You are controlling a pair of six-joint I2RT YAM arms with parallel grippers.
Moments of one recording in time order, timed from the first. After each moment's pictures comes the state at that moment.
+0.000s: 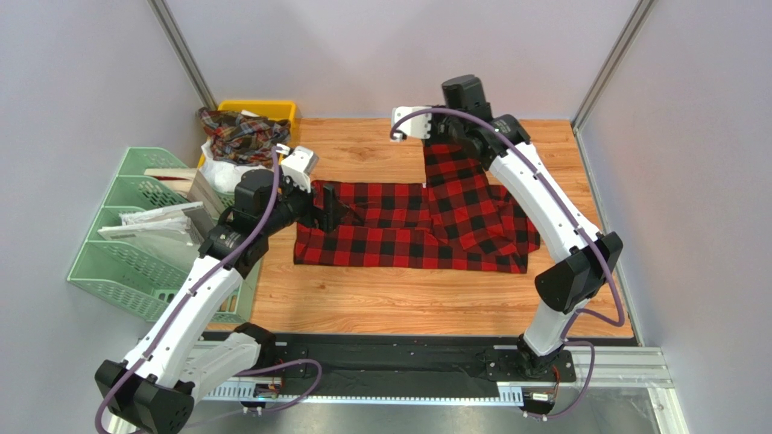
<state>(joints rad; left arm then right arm) -0.40 0.94 0.96 -0.40 0.24 -0.09 0.50 1.75 1.95 -0.77 0.08 -1.22</state>
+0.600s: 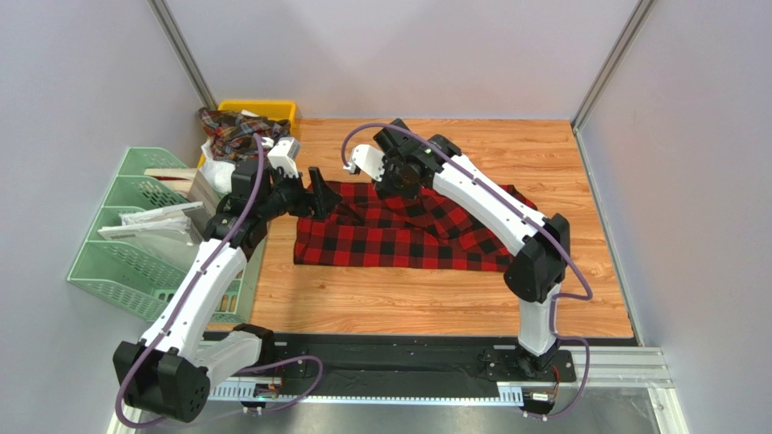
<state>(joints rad) -0.24 1.05 0.95 -0.34 0.37 -0.31 0.75 1.92 1.97 -1.05 0.09 -0.62</state>
